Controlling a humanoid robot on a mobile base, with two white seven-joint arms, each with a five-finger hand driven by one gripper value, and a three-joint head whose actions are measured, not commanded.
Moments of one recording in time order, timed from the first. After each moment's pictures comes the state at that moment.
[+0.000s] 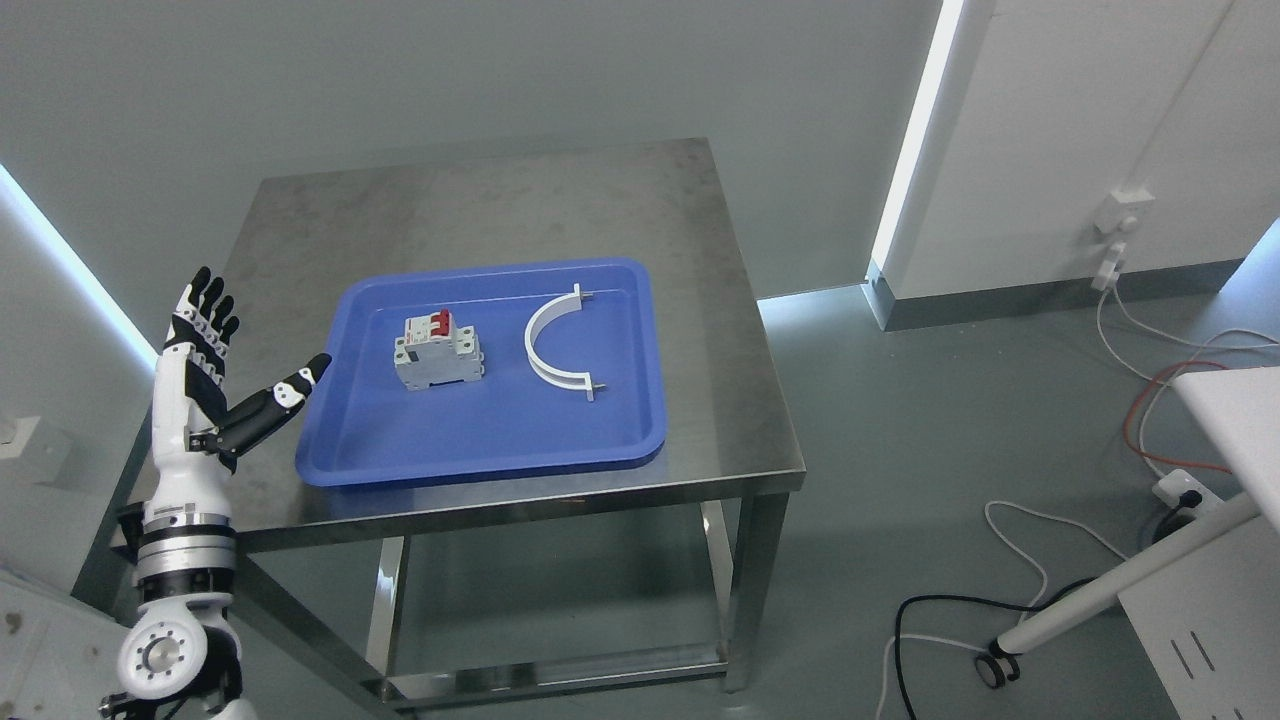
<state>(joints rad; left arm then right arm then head) -0.34 0.04 0.29 -1.59 -0.04 -0.11 -0.09 0.09 0.00 0.00 -0.24 0.07 0.05 -0.14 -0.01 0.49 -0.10</state>
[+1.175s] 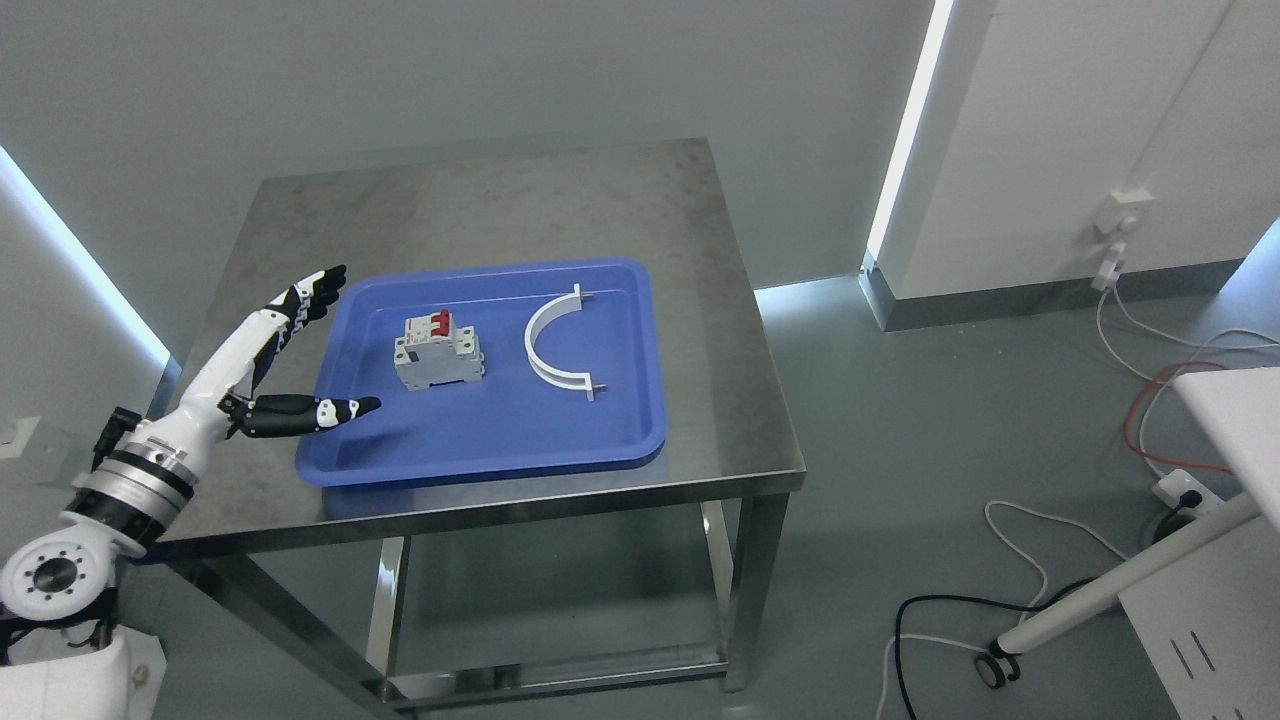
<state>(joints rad) -0.47 0.35 0.17 -1.52 -0.21 -0.04 -0.63 0.09 0.00 0.00 -0.24 0.07 0.05 -0.14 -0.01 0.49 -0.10</state>
